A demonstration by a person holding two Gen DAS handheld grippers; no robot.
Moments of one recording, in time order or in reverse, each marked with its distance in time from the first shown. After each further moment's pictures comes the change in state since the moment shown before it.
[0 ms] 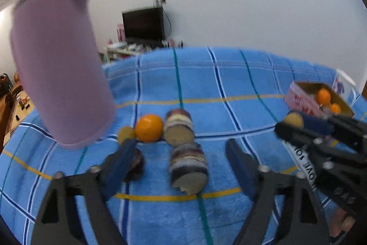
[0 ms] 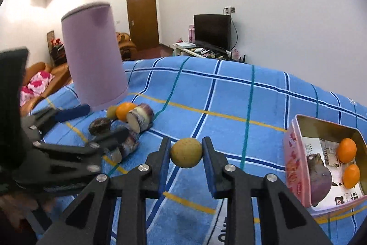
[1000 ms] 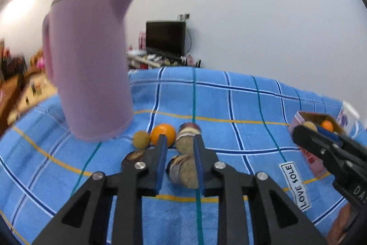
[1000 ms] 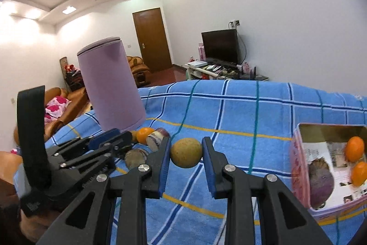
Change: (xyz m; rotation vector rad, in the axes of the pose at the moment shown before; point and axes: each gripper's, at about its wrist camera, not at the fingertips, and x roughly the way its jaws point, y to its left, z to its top) left arm -0.035 0.024 -0.007 -0.214 -0.141 0.037; right arm -0.021 -0.001 0.004 0.067 -0.132 0.108
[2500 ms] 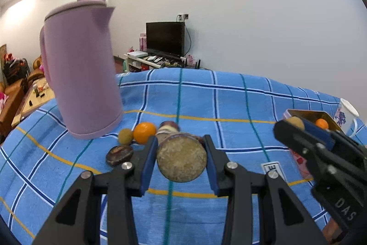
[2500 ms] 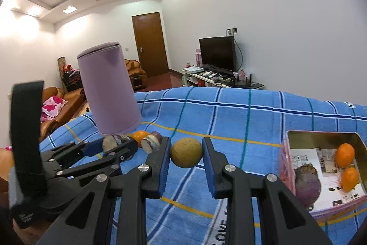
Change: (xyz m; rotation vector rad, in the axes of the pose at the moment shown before) left arm -0.015 -0.058 -0.006 0.085 -0.019 0.049; right arm -0.014 -0.009 -0.002 -0.021 -0.031 -0.026
